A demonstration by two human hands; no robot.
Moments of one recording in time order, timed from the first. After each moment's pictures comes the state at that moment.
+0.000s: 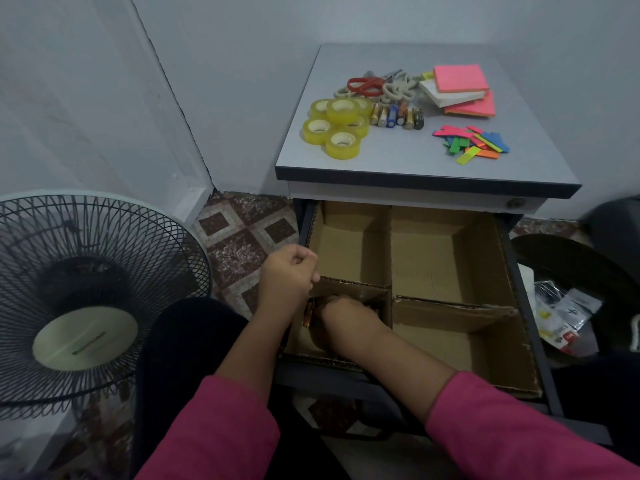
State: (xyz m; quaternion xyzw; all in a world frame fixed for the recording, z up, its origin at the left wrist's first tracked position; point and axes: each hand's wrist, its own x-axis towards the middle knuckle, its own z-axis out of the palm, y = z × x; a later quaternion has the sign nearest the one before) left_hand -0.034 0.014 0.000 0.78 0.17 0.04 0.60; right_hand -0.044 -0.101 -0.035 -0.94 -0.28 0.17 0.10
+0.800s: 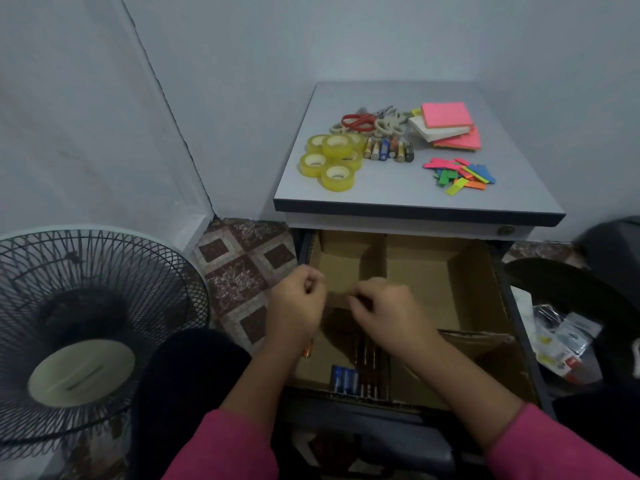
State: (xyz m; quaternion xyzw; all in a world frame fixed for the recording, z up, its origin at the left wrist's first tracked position) left_hand -0.041 0.000 0.014 0.86 0.09 0.09 0.50; right_hand -0.037 -0.152 0.033 -0.94 -0.18 0.03 0.29
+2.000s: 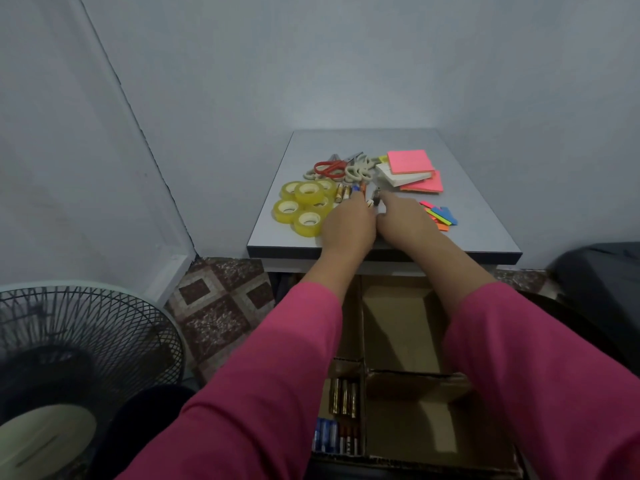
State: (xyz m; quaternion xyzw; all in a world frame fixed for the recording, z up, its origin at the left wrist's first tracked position) left_hand 0.123 -0.101 0.097 0.95 -0.01 0.19 0.23; right_hand 0.124 -0.194 0.113 -0.97 -0.04 -0.10 0.21
